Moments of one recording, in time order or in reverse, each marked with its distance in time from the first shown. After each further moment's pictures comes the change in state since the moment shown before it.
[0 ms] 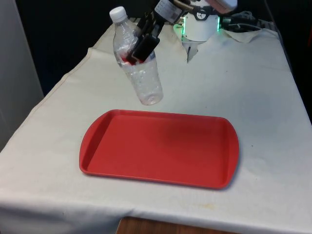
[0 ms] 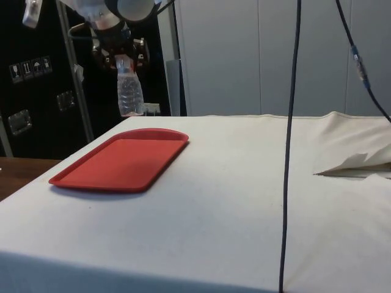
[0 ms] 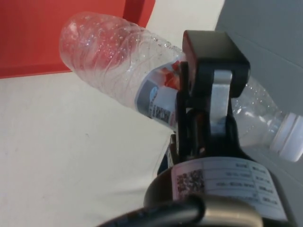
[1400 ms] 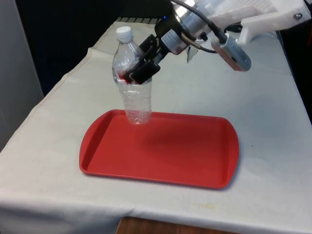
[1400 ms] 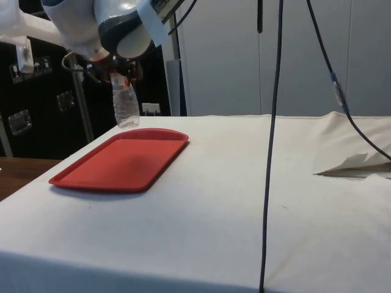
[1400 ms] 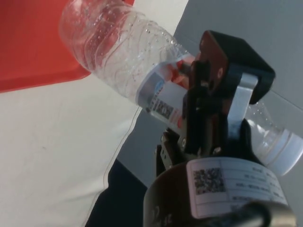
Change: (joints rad) arm 0.033 0.163 0.011 0.121 -0.209 -0.080 0.224
